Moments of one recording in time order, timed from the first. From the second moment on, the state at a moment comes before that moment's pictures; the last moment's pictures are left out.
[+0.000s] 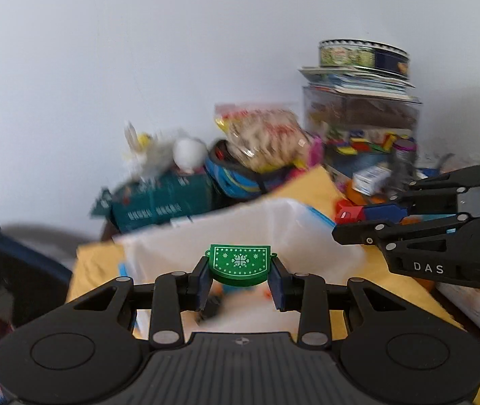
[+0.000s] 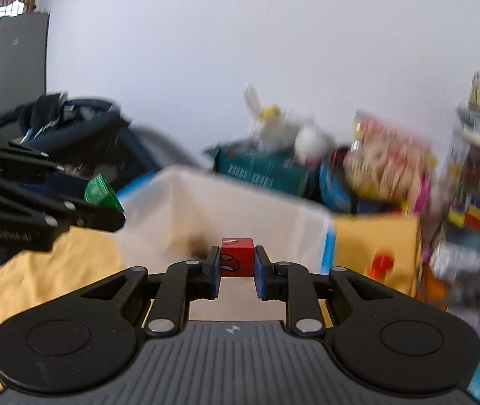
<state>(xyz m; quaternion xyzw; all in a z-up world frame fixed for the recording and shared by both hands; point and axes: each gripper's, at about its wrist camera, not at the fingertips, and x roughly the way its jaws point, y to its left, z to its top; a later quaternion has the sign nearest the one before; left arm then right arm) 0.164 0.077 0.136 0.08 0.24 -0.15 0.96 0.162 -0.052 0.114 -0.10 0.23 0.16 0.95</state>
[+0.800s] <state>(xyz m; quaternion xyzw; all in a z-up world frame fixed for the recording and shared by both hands) 0.222 0.096 0.102 0.02 0.30 -0.11 0.95 0.235 -0.050 0.085 -0.03 0.29 0.13 0.95</state>
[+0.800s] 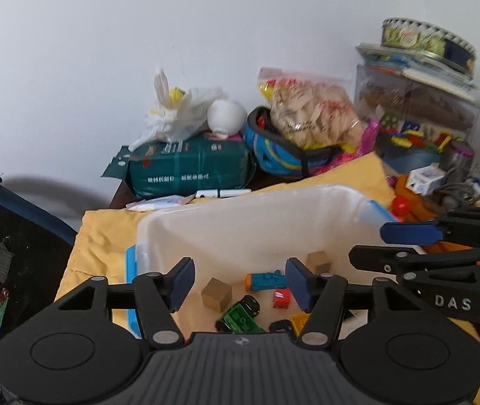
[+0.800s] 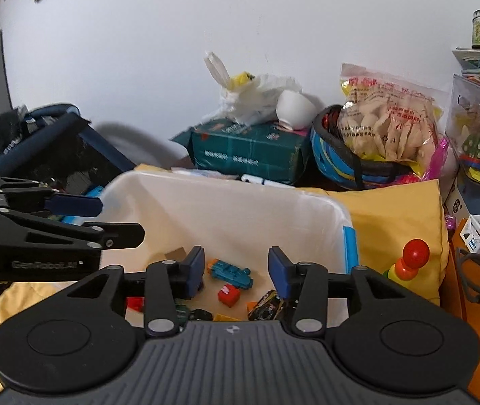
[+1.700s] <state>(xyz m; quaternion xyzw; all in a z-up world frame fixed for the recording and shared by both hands) 0.071 0.070 -0.011 0.05 0.43 -0.21 0.87 0.096 -0.056 -0.025 -0.10 0.43 0.19 0.88</state>
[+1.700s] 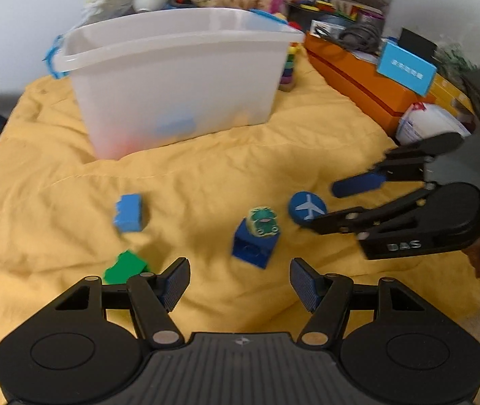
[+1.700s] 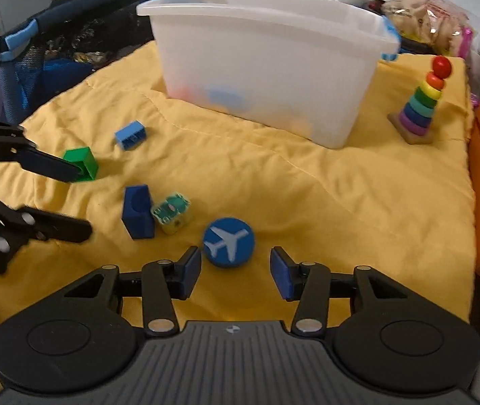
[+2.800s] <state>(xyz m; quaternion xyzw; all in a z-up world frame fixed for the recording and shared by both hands) 0.084 0.077 0.013 0.03 0.40 -0.23 0.89 0.100 -0.062 -0.042 -0.08 0.45 0.18 0.87</state>
